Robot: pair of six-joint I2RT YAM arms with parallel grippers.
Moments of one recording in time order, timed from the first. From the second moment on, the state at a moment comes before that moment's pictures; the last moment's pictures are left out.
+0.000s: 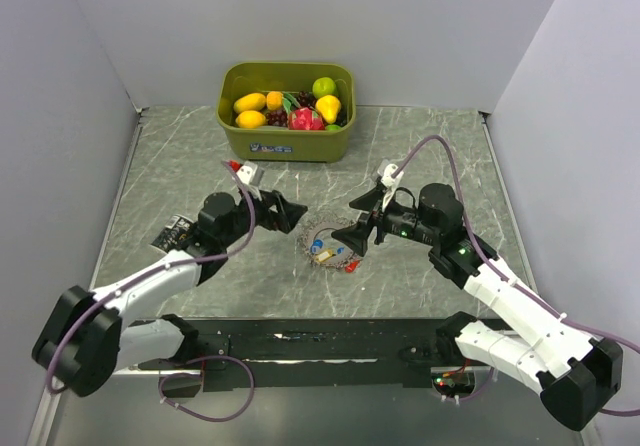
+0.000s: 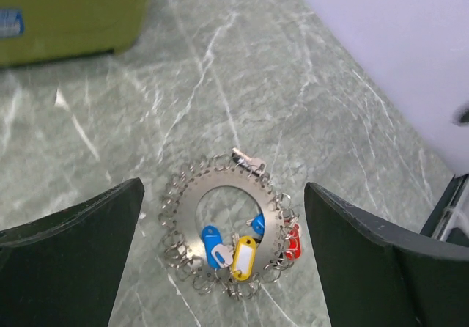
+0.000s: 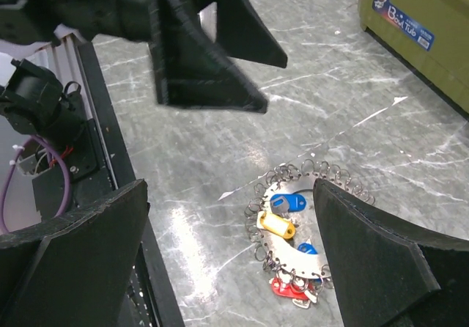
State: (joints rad) left arm -0.57 1.13 0.53 0.50 0.19 -0.39; right arm 0.58 0.89 0.75 -0.05 -0.52 0.07
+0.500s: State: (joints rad) left arm -0.37 1.22 0.59 0.30 0.14 -0.59; right arm 0.58 0.90 0.75 -0.07 -0.25 0.13
